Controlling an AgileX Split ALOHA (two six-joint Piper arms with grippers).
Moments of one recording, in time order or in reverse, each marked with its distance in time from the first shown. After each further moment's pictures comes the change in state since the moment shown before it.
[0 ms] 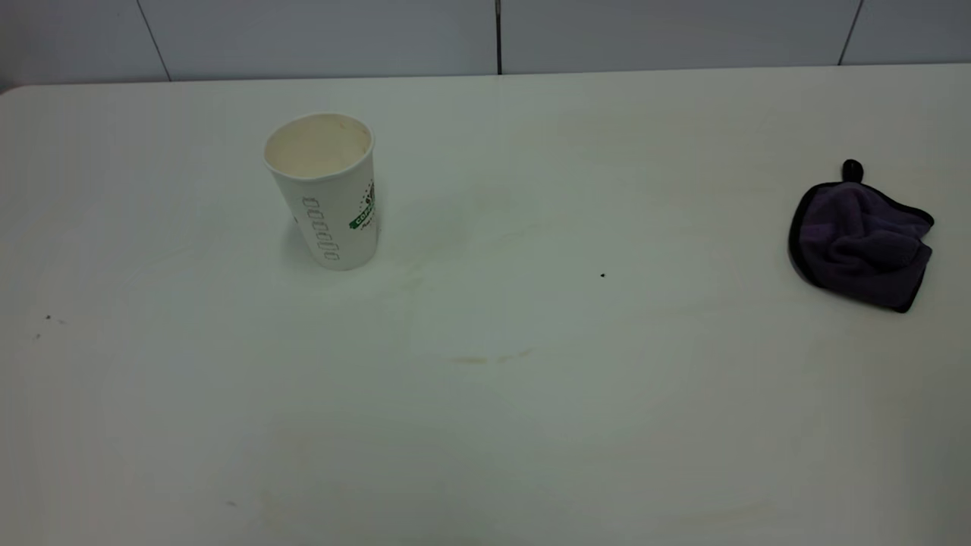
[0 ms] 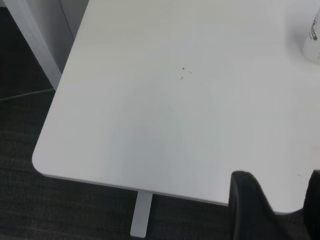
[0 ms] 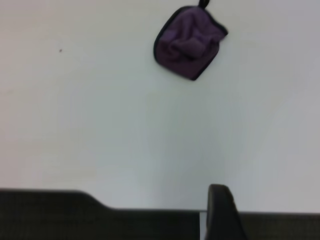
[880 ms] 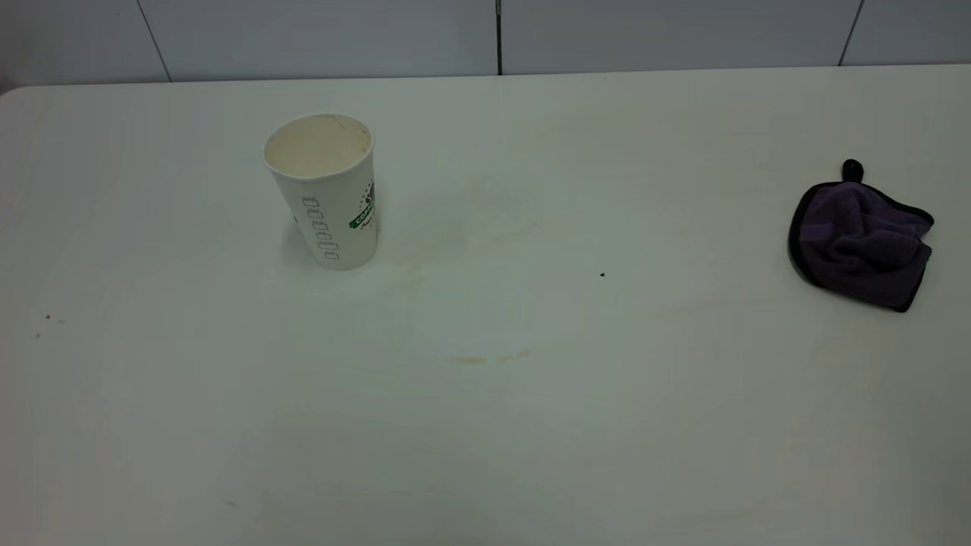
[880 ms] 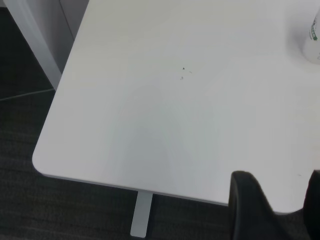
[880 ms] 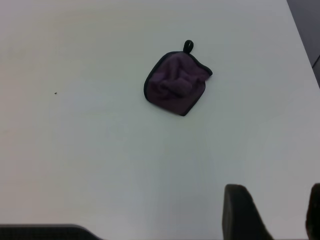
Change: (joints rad) left arm 0.000 0.000 0.000 0.000 0.000 0.000; right arm -0.027 -0.142 0.013 0.000 0.000 0.000
